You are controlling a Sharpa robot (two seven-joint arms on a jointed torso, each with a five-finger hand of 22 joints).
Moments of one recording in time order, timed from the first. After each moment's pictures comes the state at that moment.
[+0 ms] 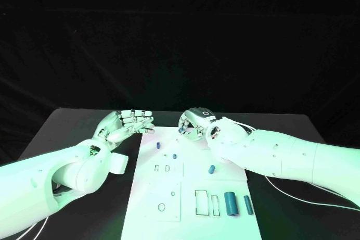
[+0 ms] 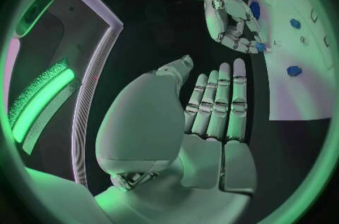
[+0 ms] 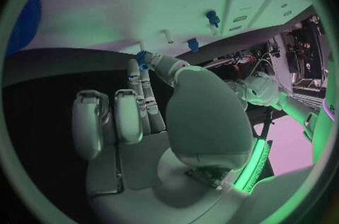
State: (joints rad) left arm 1.19 -0.93 -0.01 1.65 -0.12 -0.38 0.45; left_hand 1.49 -0.17 0.39 0.19 0.08 0.84 0.22 0.23 0.16 1.00 0.18 0.10 0.07 0.99 0.13 0.29 0.28 0.17 0.92 0.22 0.42 0.21; right arm 1.29 -0.49 -0.15 1.19 -1.54 -0.50 -0.14; right_hand 1.32 -0.21 0.62 0.02 0.19 1.07 0.13 0.24 0.33 1.25 0.07 0.09 0.13 1.47 0.00 1.37 1.21 0.06 1.45 0.10 1.45 1.31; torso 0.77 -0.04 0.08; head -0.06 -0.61
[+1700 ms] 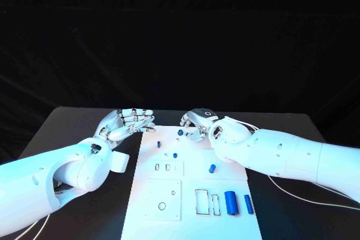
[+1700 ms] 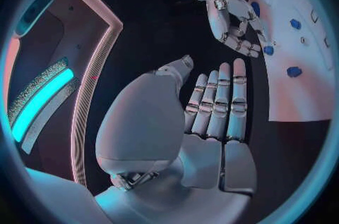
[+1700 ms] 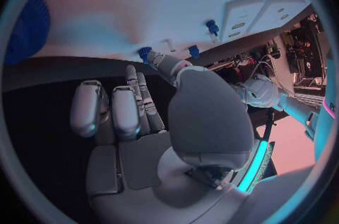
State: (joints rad) left arm 1.19 -0.93 -0.01 1.65 -0.12 -0.37 0.44; left_hand 1.49 -0.17 0.39 0.18 0.08 0.84 0.22 0.23 0.16 1.00 0.18 0.10 0.07 0.99 0.13 0.29 0.29 0.17 0.92 0.22 0.42 0.21; right arm 1.29 -0.51 -0.15 1.21 -1.54 -0.46 -0.15; right_hand 1.27 -0.26 0.58 0.02 0.17 0.91 0.17 0.16 0.33 1.09 0.11 0.07 0.09 1.46 0.02 1.29 1.06 0.08 1.33 0.13 1.33 1.21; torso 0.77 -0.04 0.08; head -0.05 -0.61
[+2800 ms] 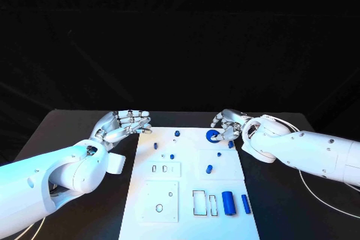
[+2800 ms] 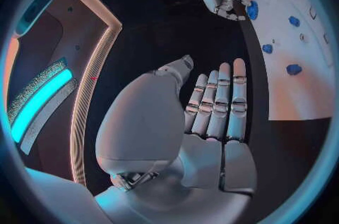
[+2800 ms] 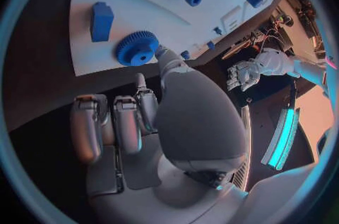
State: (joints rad) left arm 1.19 -0.93 -0.01 1.64 -0.12 -0.37 0.44; left_hand 1.49 -0.17 0.39 0.18 0.08 0.84 0.22 0.23 0.16 1.00 0.18 0.10 0.07 0.99 0.13 0.29 0.29 0.17 0.92 0.22 0.42 0.21; right arm 1.31 -0.79 -0.13 1.34 -1.28 -0.36 -0.17; right_hand 1.43 -0.21 0.12 0.23 0.26 0.82 0.17 0.26 0.39 1.40 0.08 1.39 1.31 1.46 0.00 1.53 1.31 0.03 1.46 0.11 1.51 1.31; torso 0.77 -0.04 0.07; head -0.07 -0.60
